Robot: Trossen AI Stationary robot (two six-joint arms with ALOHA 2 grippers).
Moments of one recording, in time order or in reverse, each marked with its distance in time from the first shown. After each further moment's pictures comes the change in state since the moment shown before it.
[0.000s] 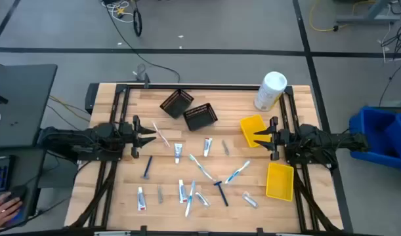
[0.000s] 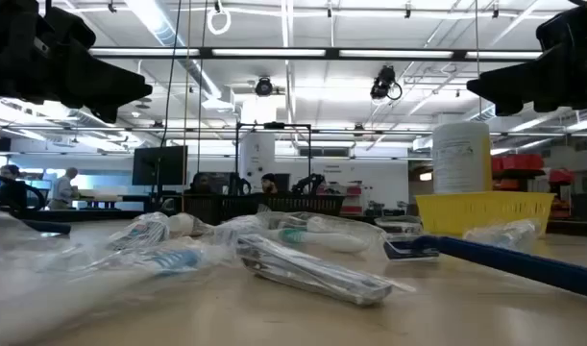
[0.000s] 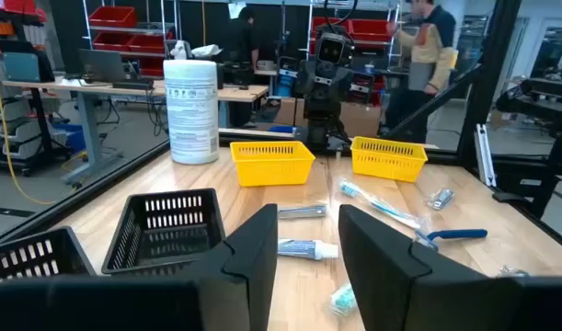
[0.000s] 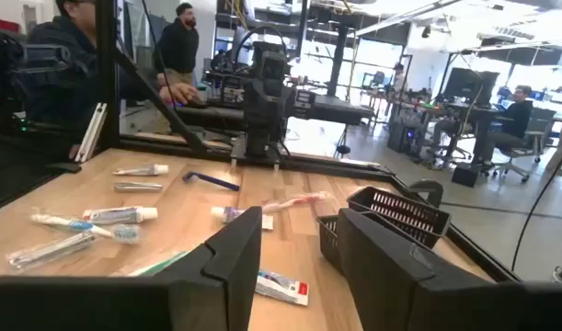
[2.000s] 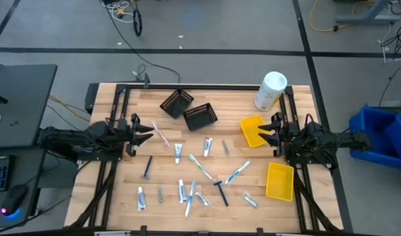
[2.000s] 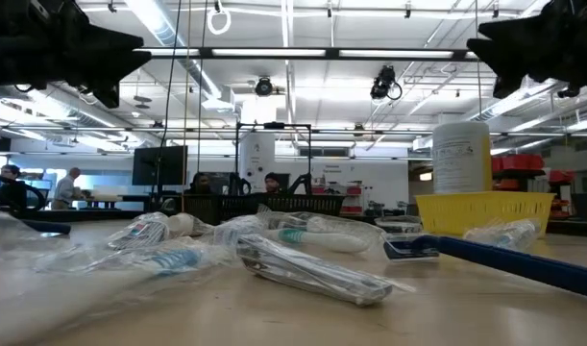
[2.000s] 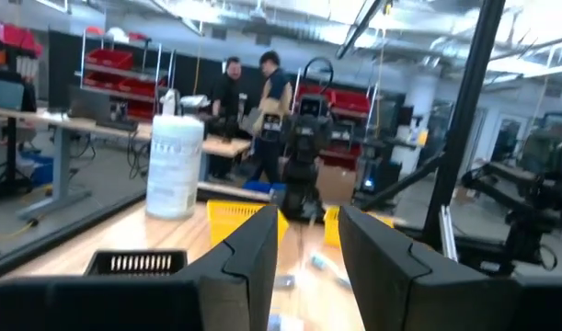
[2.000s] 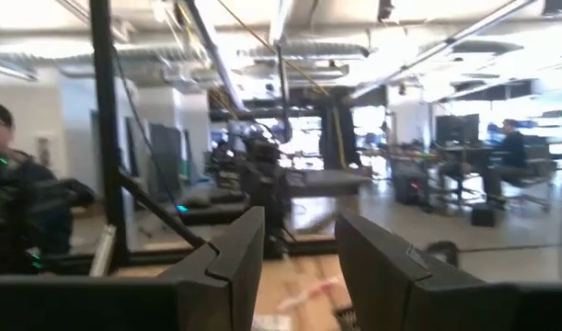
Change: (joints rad) left arm 0.000 0.000 0.000 0.194 0.015 -0.100; right arm 0.002 0.093 0.000 0.347 0.015 0.168
